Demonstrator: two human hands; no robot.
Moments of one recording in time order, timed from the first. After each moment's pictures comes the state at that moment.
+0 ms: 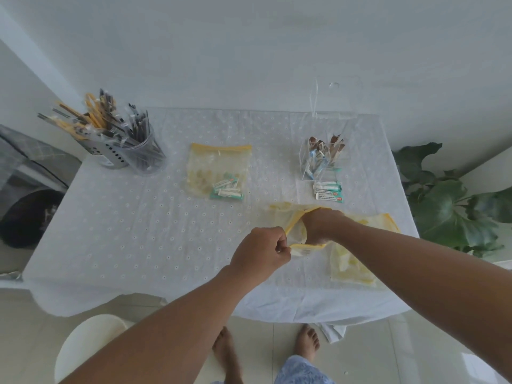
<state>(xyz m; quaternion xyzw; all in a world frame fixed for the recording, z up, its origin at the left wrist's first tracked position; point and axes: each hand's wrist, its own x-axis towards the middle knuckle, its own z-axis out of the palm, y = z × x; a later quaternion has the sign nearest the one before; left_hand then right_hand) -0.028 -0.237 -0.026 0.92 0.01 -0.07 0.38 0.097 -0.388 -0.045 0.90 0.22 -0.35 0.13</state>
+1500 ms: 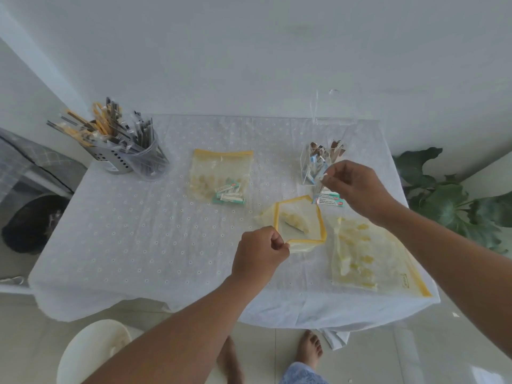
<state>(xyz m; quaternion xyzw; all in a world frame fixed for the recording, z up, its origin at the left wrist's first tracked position) -0.033 -0.241 -0.021 0.90 0.13 -0.01 0.42 0.122 -0.439 0.027 0.82 0.11 -0.13 -0.55</state>
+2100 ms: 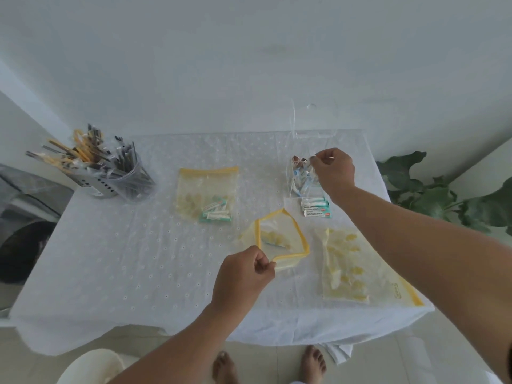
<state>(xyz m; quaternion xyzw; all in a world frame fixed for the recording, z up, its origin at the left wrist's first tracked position) -0.039 -0.241 -0.024 0.91 0.08 0.05 0.40 0.202 -0.418 0.002 0.84 -0.11 0.02 -0.53</state>
